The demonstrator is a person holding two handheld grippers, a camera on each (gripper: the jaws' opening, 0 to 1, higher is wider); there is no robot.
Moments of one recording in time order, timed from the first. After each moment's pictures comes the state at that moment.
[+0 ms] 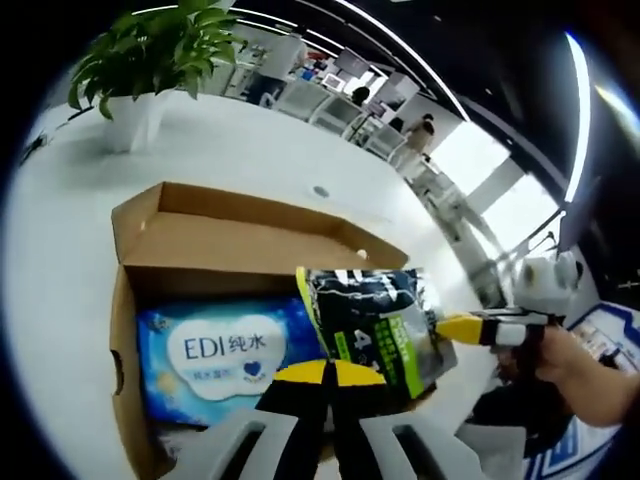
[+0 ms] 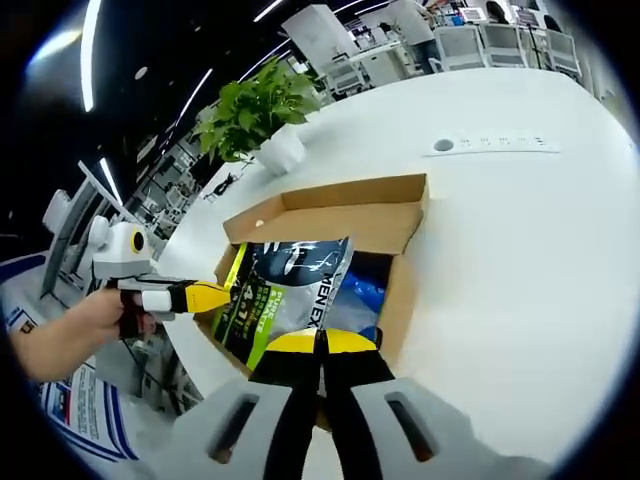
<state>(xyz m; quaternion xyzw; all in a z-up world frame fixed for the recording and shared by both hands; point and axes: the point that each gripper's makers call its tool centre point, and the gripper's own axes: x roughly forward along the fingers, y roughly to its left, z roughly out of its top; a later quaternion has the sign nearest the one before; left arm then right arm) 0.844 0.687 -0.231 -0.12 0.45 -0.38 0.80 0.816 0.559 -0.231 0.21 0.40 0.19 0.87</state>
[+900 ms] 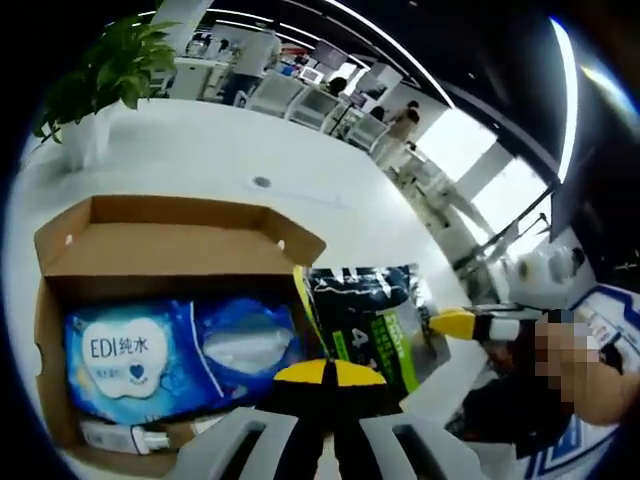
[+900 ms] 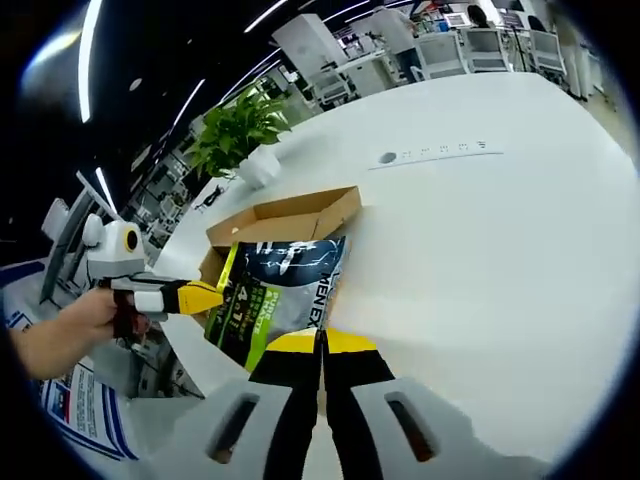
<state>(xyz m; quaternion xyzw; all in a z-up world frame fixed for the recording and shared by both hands) 0.803 0.579 -0.217 -0.10 0.45 -0.41 0.79 0.772 0.456 -0.222 0.22 0.39 0.17 0.88</state>
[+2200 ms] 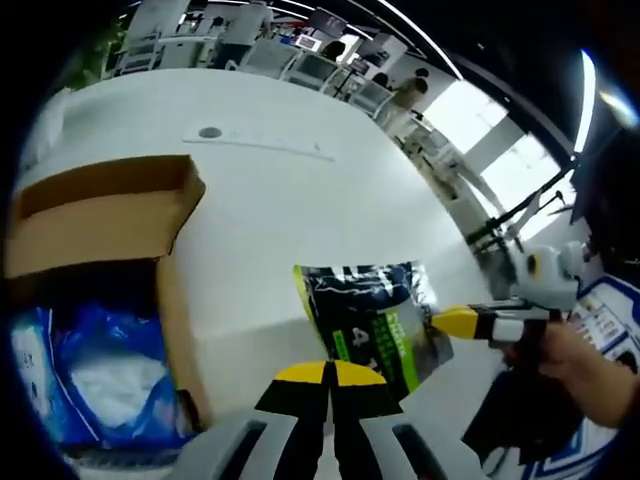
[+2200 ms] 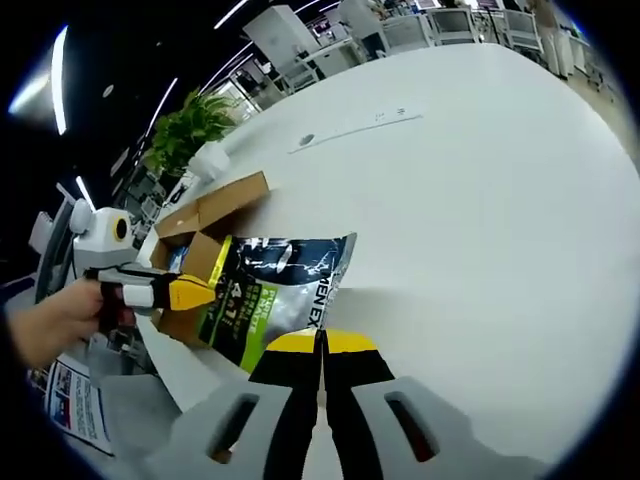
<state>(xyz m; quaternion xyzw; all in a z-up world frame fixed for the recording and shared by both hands) 0.800 0.459 -0.292 -0.06 0.51 -0.40 0.76 0.761 0.339 -0.303 0.22 0.44 0.13 0.86</state>
